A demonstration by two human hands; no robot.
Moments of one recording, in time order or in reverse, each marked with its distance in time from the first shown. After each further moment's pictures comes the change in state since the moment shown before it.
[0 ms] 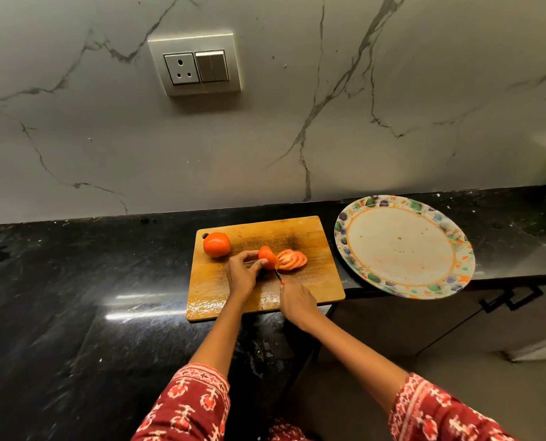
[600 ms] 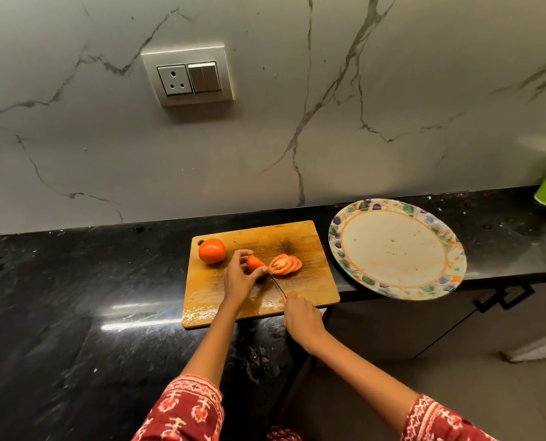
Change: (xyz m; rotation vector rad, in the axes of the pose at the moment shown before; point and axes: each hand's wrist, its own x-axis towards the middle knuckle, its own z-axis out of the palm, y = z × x) left_hand 0.001 0.001 -0.008 0.057 -0.076 0.100; right_hand -0.018 0.017 0.007 -0.137 0.086 -0.081
